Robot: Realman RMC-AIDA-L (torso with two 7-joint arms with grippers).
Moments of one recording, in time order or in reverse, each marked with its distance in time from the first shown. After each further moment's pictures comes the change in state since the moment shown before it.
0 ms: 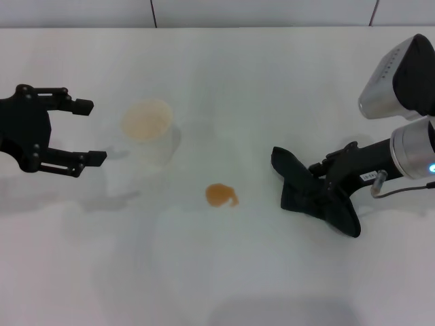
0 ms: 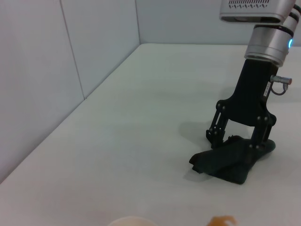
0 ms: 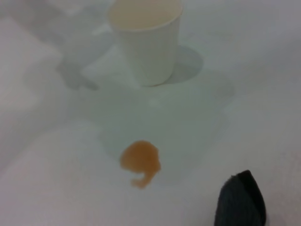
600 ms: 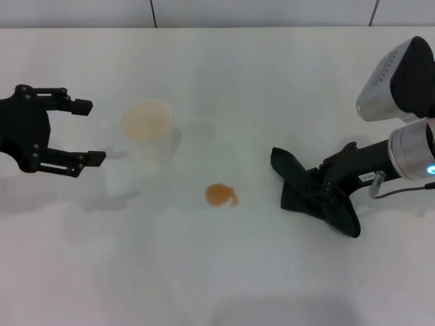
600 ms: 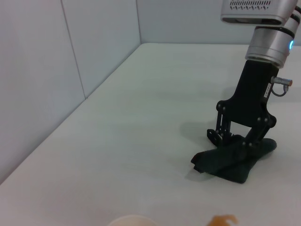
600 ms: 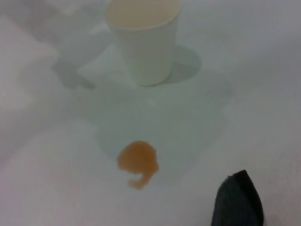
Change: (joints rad) left arm 0.002 0.000 0.000 0.000 0.000 -0.003 0.003; right arm -0.005 0.000 -0.015 0.001 -0.002 0.023 0.002
